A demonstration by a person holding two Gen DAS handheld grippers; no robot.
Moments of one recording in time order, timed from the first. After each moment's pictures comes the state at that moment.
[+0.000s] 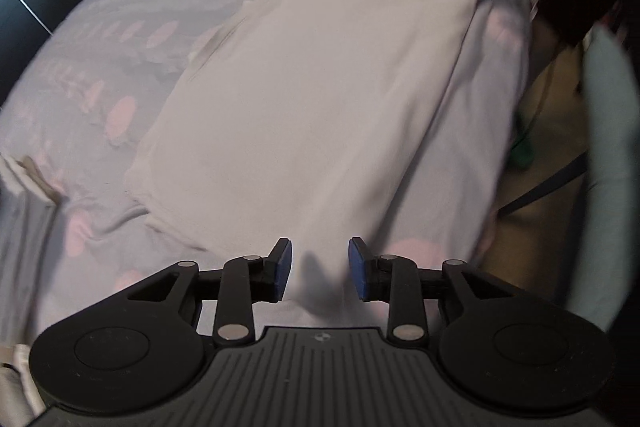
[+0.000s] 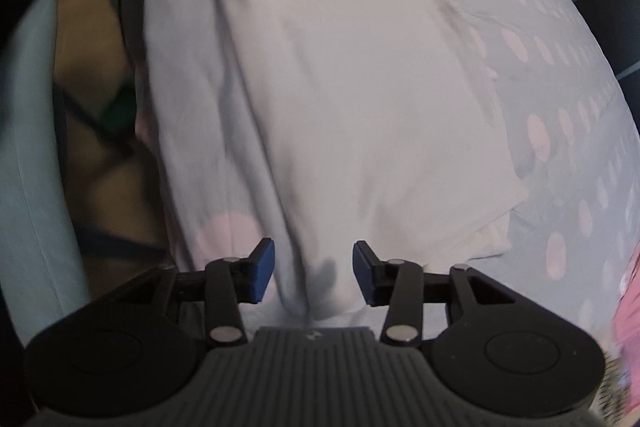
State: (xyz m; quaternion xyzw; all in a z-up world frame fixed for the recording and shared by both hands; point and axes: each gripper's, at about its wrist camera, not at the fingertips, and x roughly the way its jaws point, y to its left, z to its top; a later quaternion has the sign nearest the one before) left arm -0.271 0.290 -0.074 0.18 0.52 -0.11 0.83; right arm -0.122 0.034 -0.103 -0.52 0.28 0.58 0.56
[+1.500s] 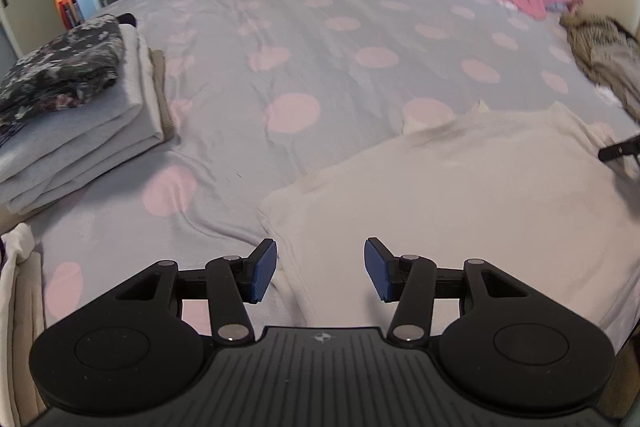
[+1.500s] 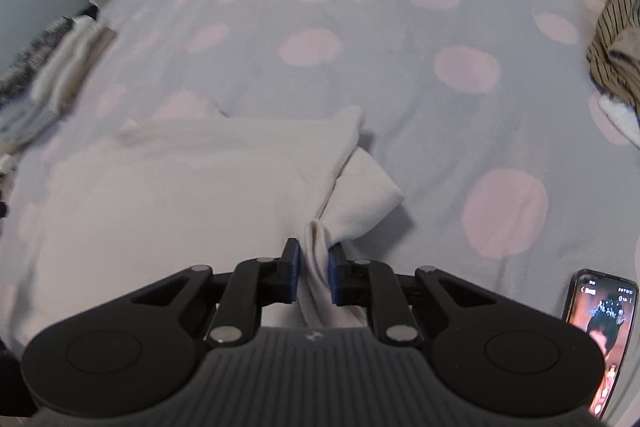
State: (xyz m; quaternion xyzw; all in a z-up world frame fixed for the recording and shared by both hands) left arm -0.200 0.385 -0.054 -0.05 0.45 0.15 0.88; right arm 0.031 0.078 -0.118 -0.06 0.49 0.36 0.79
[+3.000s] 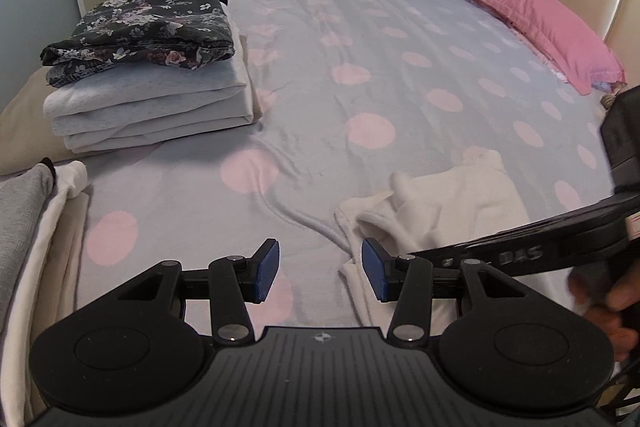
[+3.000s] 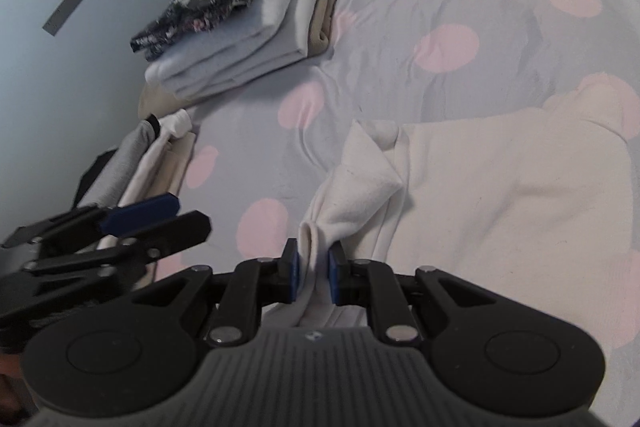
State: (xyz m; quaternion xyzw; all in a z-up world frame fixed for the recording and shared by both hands) left arm -0.250 0.438 -0.033 -0.14 0.41 0.20 0.88; right arm -0.122 0.367 -0.116 -0.02 0.55 0.52 0.65
